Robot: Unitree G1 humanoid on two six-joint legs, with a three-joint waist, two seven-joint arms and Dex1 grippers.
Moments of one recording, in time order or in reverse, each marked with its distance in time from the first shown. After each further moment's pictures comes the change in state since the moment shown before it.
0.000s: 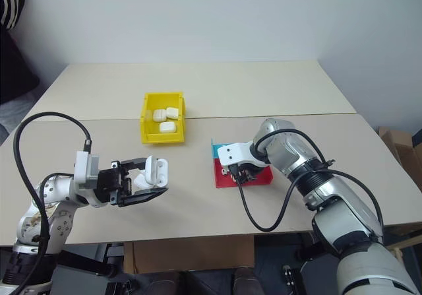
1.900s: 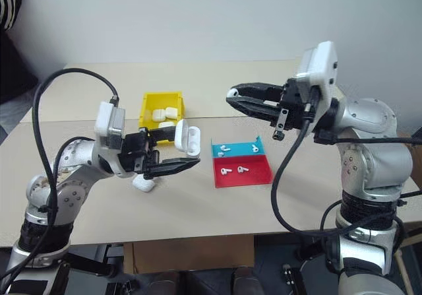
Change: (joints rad) left arm -0.305 -0.030 -0.111 -0.192 -0.180 0.406 0.245; right arm 0.294 0.038 -0.887 -0.790 0.851 0.367 -0.393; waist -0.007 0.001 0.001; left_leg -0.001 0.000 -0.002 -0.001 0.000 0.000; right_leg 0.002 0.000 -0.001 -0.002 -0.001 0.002
